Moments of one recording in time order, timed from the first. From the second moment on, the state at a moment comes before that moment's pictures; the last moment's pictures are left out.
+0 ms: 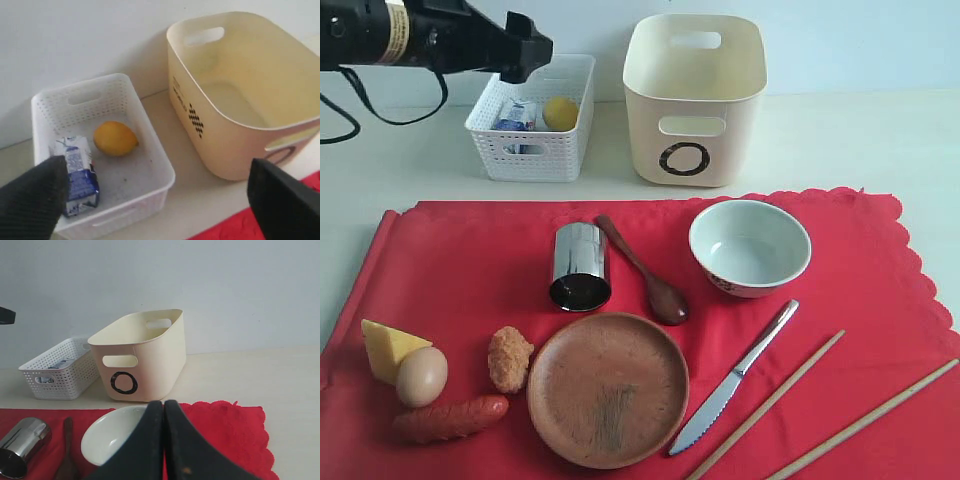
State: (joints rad) left arm -0.36 1.70 -1.15 1.74 -0.14 -1.68; right arm 0.11 0.00 0.00 0.03 0.17 0.11
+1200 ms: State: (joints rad) left arm -0.36 1.59 -0.59 1.75 -0.45 -1.70; right arm 0.11 0.00 0.00 0.03 0.17 0.11
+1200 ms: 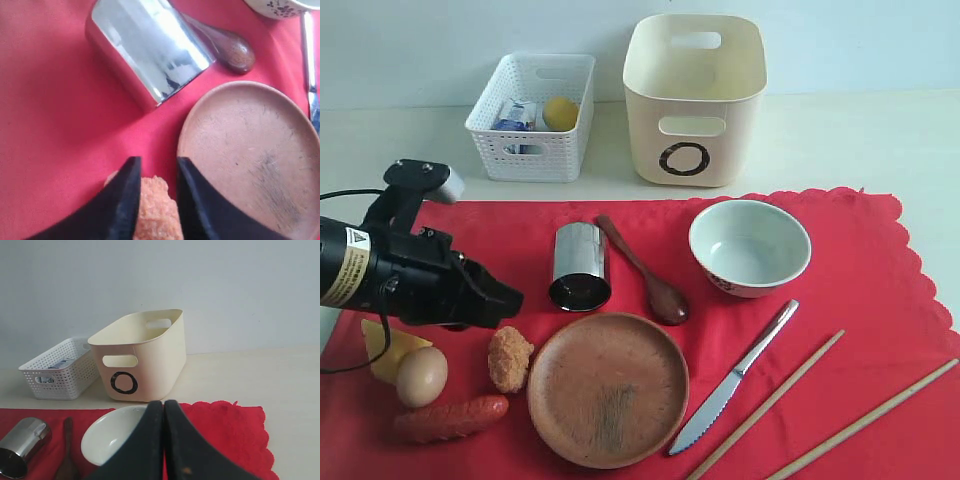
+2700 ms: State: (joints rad) left arm -0.36 1.74 -0.56 1.71 -0.47 -1.67; right arm 0.11 0.00 0.00 0.03 0.17 0.11
